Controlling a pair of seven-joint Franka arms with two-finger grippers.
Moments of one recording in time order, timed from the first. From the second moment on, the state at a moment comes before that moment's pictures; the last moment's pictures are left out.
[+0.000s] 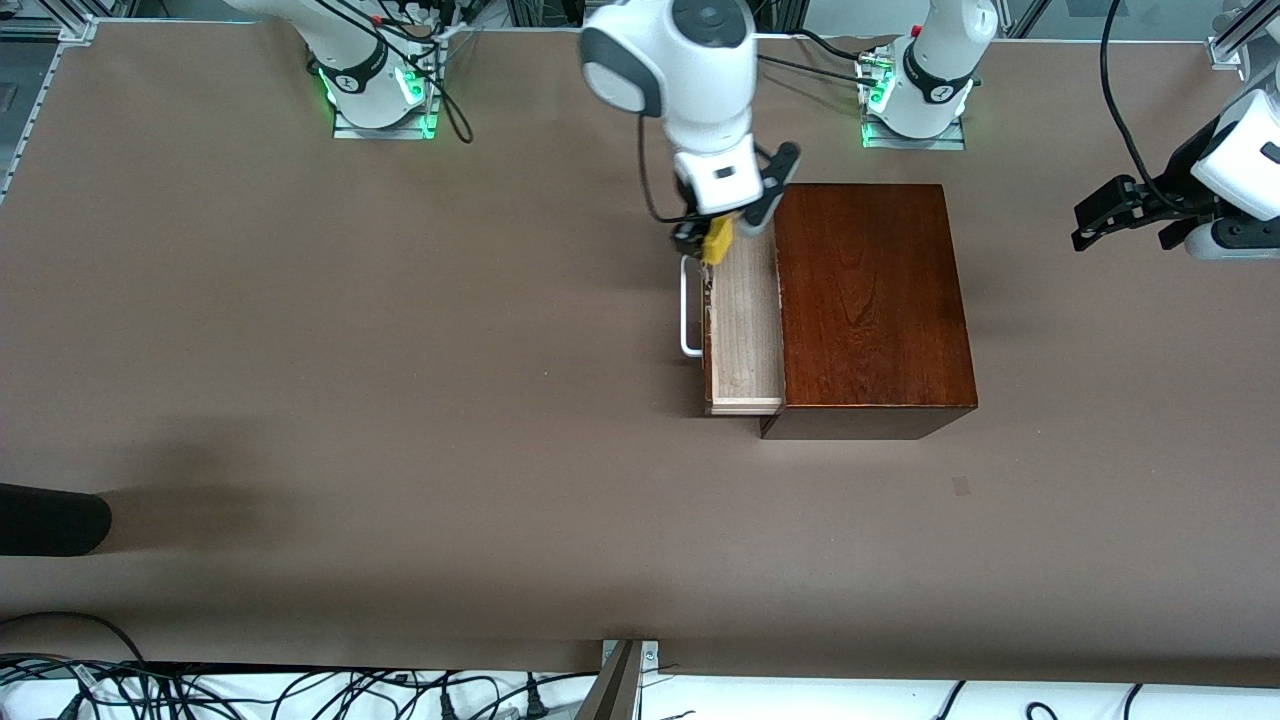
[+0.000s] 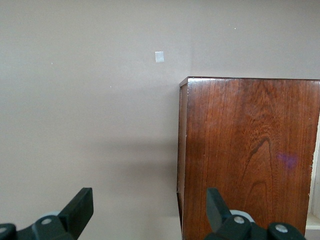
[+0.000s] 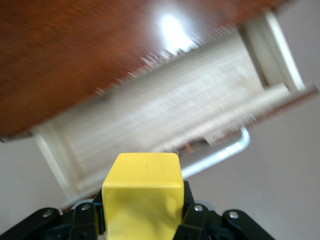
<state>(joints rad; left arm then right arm) 0.01 -0.06 -0.03 -1.68 0.00 1.60 -0.06 0.94 0.67 0.09 -1.15 -0.10 1.94 -0.13</state>
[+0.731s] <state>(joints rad) 0.00 -0.06 -0.03 -1.68 0.00 1.60 -0.06 0.98 0.81 0.08 -1.06 -0.16 1.99 -0.43</state>
